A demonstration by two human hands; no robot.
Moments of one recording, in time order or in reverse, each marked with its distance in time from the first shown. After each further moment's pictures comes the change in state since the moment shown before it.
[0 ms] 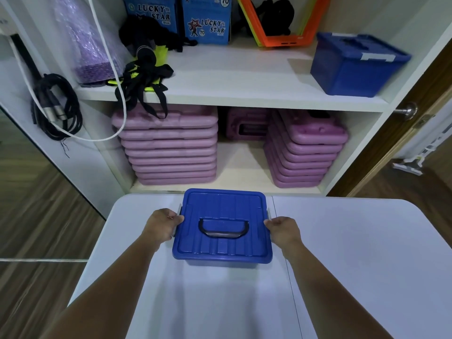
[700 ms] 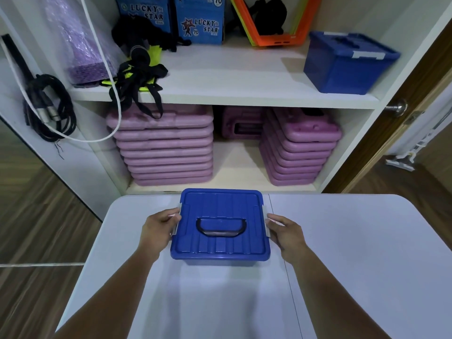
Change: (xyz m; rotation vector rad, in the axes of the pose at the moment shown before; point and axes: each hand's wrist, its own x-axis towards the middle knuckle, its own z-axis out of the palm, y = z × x) left_hand -0.014 -0.022 0.004 -0.263 0.012 0.198; right_hand -0.010 0.018 -0.010 0.531 -0.074 0.081
